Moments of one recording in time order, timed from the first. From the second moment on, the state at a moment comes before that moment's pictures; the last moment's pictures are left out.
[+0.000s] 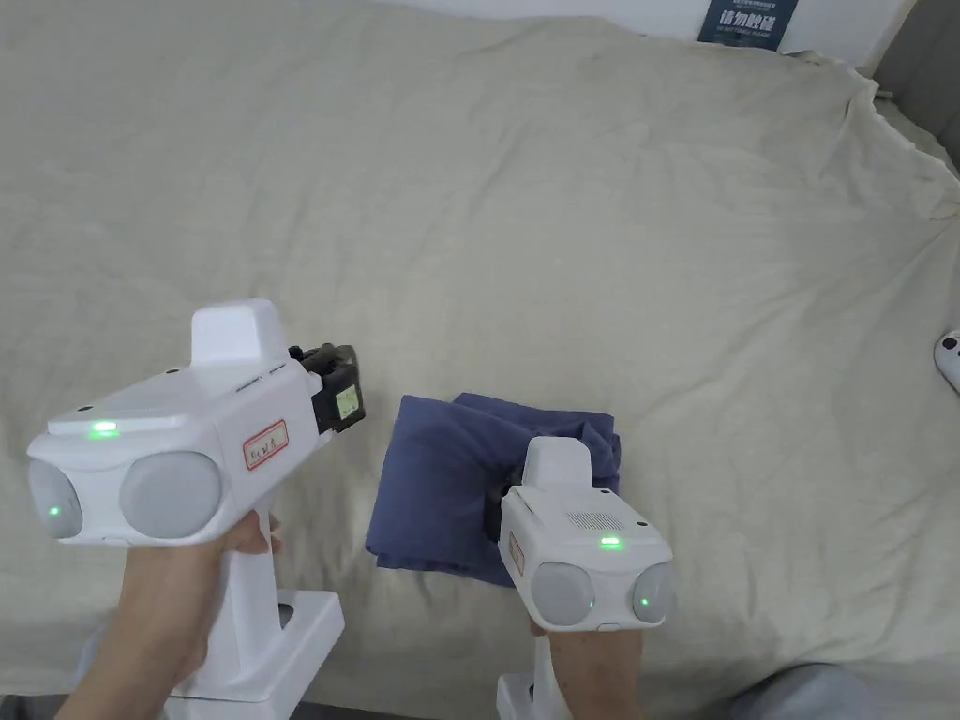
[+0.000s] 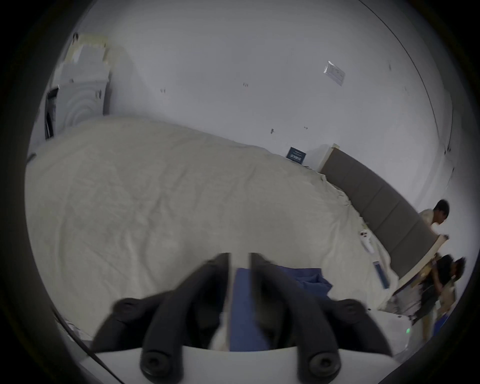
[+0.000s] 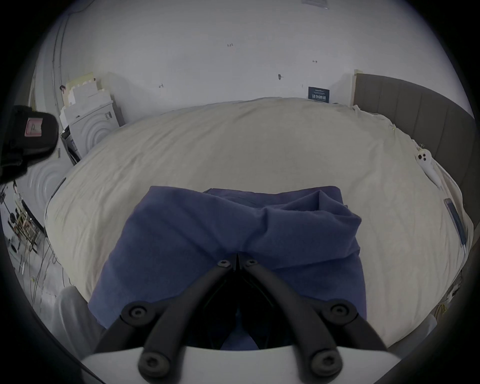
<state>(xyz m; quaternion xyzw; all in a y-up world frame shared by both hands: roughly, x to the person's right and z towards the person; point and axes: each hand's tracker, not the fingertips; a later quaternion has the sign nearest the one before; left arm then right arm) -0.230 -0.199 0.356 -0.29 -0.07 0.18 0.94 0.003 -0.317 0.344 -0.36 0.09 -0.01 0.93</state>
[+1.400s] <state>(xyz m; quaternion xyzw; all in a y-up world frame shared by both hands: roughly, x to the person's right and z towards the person) -0.206 -0.291 0.243 -0.61 -0.25 0.25 0.71 0.036 -0.257 0.338 -0.33 0.13 -0.05 0.94</state>
